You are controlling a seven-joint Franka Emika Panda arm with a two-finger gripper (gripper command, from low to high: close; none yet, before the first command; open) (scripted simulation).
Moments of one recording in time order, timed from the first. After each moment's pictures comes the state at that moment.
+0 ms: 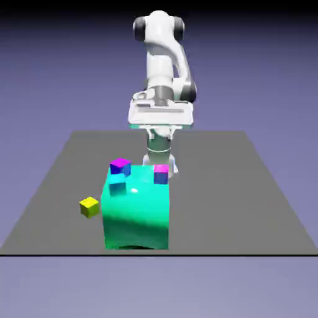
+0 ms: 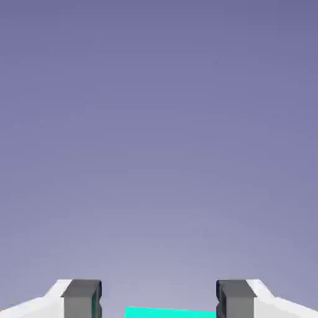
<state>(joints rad) 0.02 -0.59 -0.04 -2.80 -0.01 3.02 0.70</state>
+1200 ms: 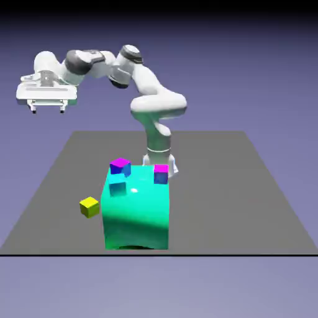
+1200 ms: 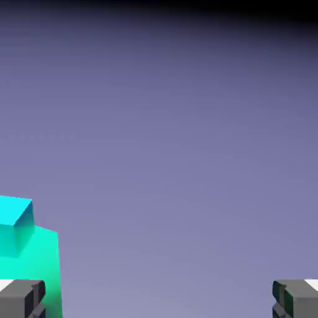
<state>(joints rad) 0.35 -1.32 -1.35 -2.41 -0.30 2.36 -0.42</state>
